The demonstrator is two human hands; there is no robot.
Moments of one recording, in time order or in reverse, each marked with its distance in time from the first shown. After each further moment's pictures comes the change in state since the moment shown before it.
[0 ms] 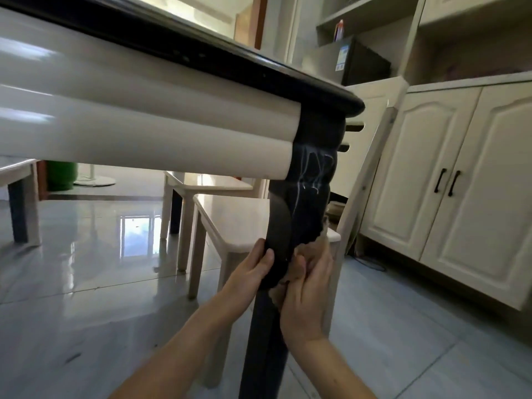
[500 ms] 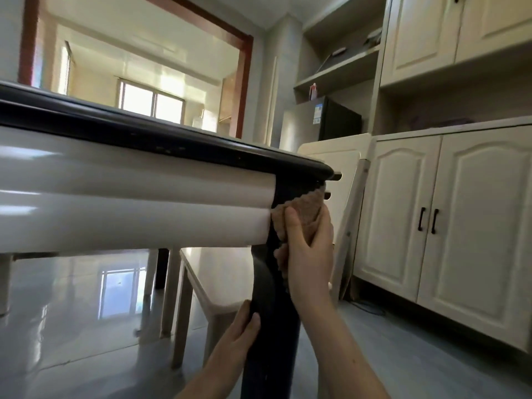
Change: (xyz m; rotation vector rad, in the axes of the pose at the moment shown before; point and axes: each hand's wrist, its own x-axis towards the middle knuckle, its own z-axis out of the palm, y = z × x) left_hand 0.015 -0.019 -0.005 -0.118 0.123 -0.013; right_hand 0.106 -0.091 0.015 0.105 -0.016 0.007
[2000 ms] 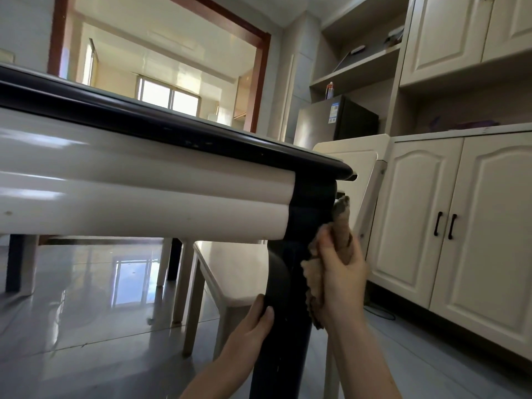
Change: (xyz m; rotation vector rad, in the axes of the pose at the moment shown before) left_hand -0.005 0.002 0.002 0.135 0.001 -0.030; right_hand -0.010 0.019 -0.029 0.328 -0.014 0.143
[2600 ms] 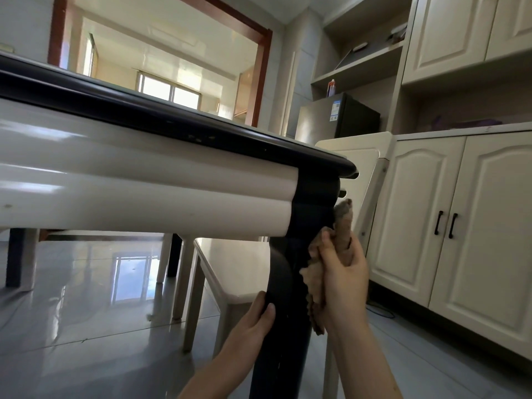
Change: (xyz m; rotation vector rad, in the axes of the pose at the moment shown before) left_hand -0.006 0.004 -0.001 -0.005 -0.054 0.012; right_hand -0.006 0.001 -0.003 -0.053 0.005 0.011
